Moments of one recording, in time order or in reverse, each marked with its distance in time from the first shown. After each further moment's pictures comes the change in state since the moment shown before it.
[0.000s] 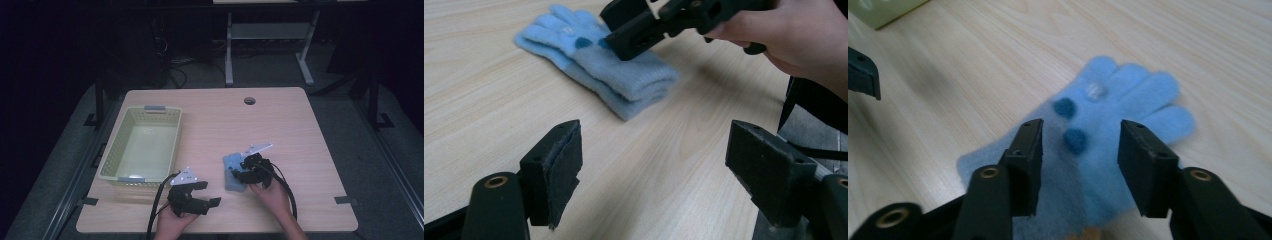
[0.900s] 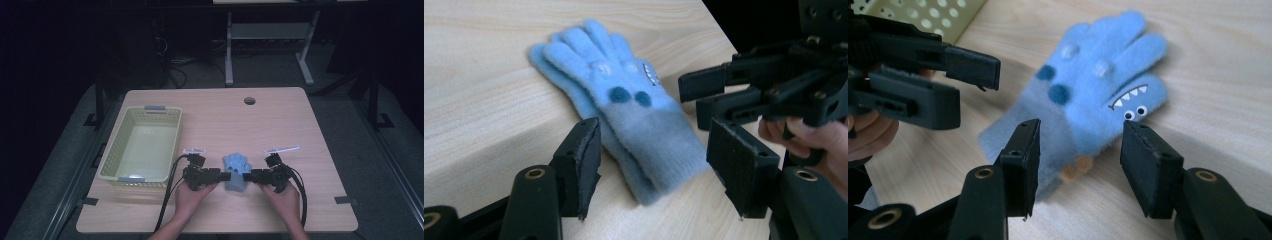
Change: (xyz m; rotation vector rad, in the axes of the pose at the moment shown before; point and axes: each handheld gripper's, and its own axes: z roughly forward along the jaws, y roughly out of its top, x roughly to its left) left arm 0.039 0.041 0.051 0.023 -0.052 -0.355; right arm -0.033 -0.034 -0.021 -0.026 0.184 0.375
